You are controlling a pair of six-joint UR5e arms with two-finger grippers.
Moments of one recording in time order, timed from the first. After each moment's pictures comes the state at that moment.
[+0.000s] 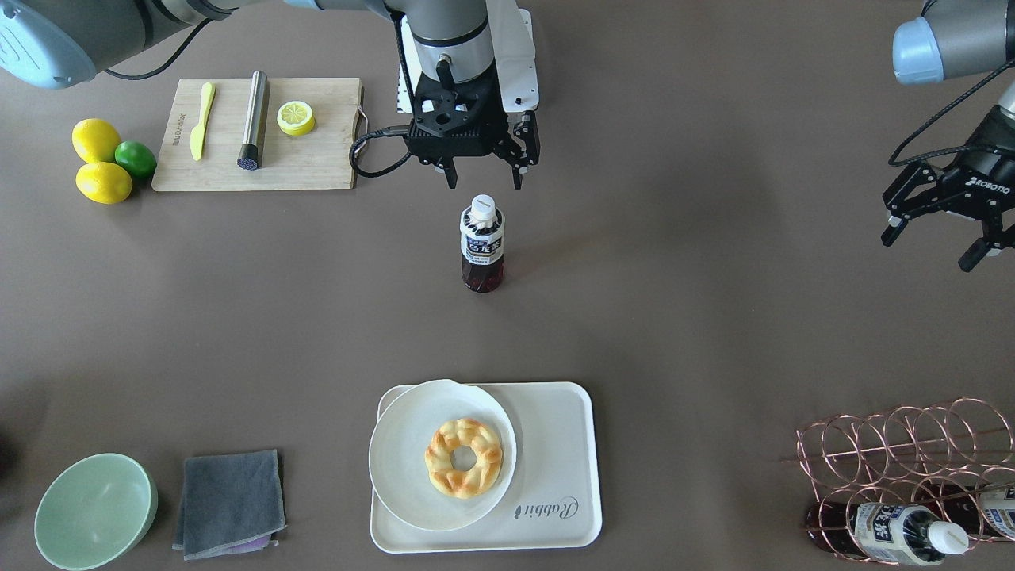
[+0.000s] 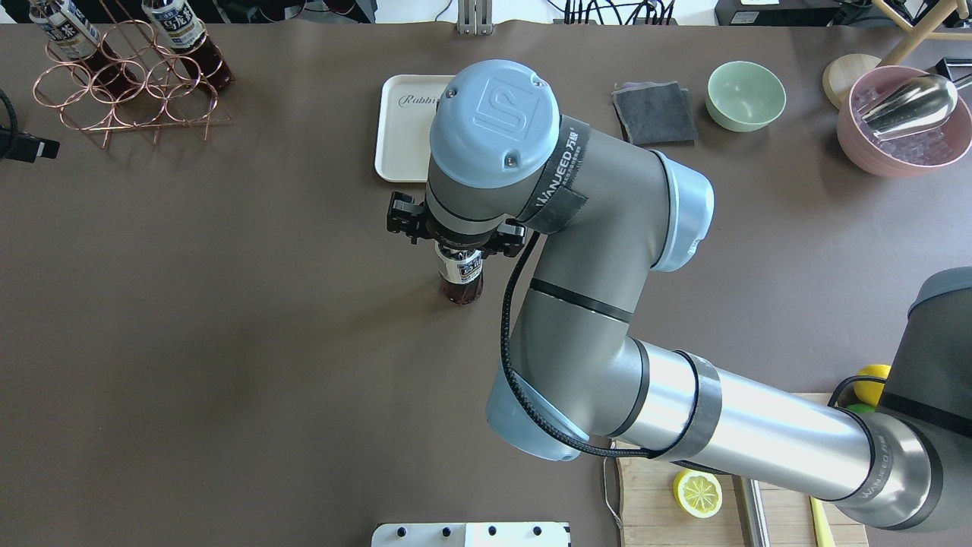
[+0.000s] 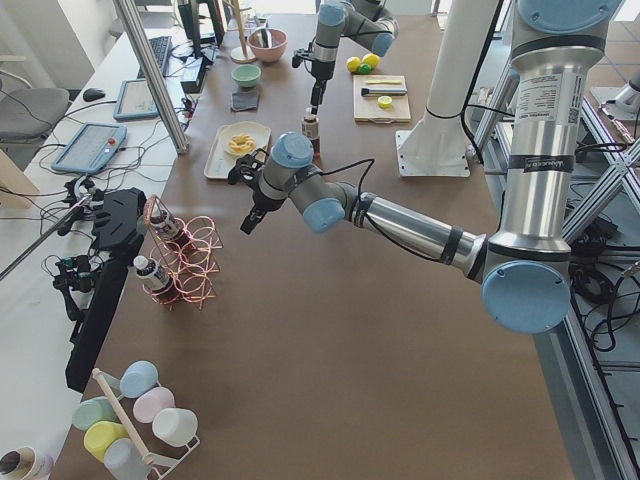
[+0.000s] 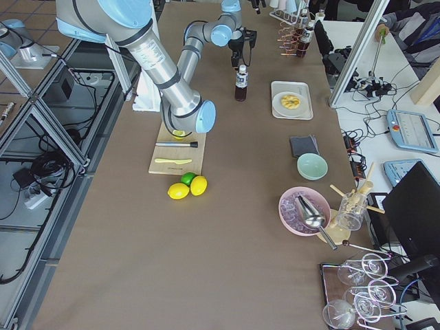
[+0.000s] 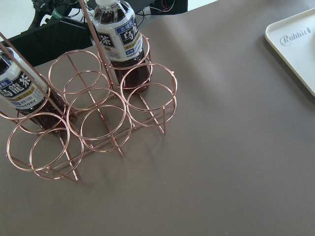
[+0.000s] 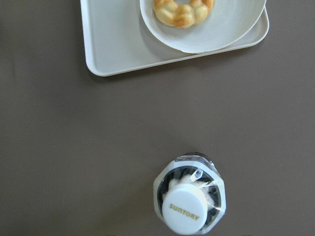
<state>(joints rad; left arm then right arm) -1.21 -1.61 -1.86 -2.14 -2.15 -0.40 0.52 -0.68 1.76 -1.74 1.82 1.42</state>
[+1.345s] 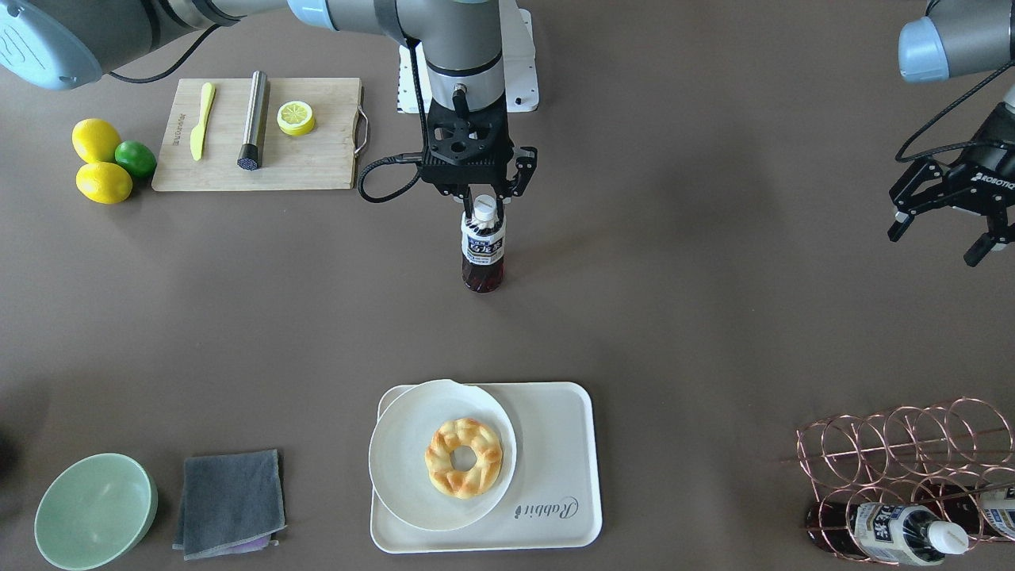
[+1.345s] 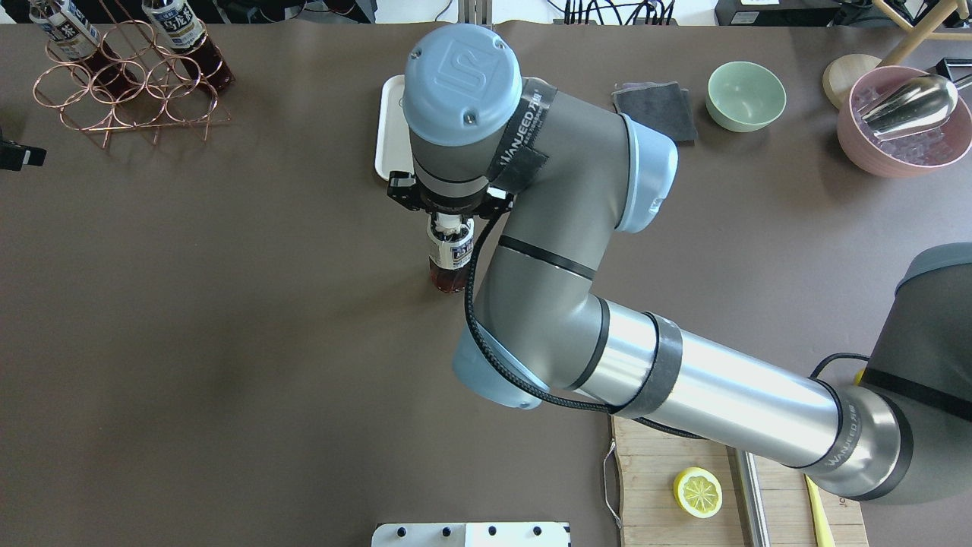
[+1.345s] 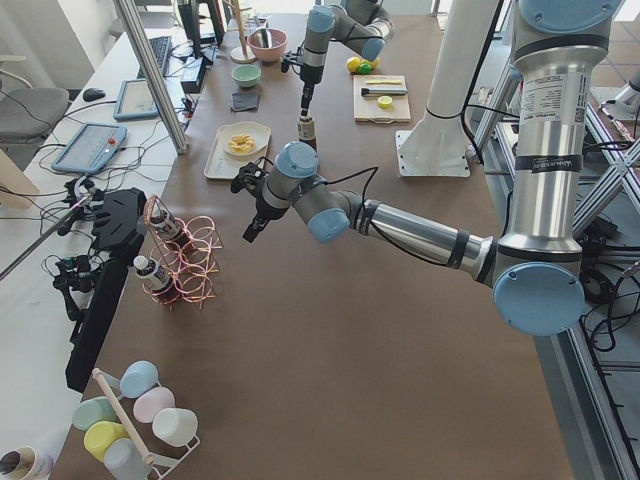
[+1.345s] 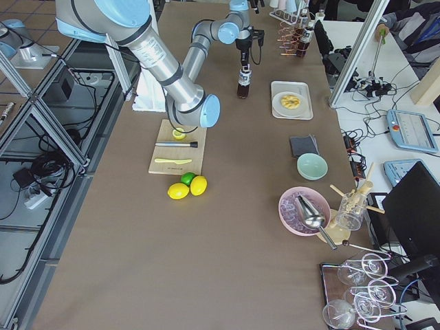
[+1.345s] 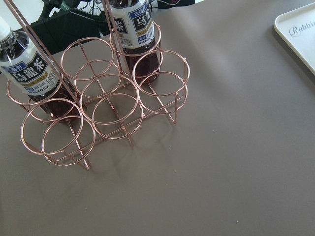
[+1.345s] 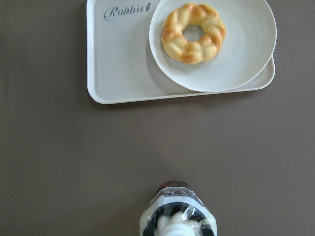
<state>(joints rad) -1.22 -1.57 -1.85 -2.19 -2.15 -0.40 0.56 -0.61 1.65 -1.76 1.80 1.30</state>
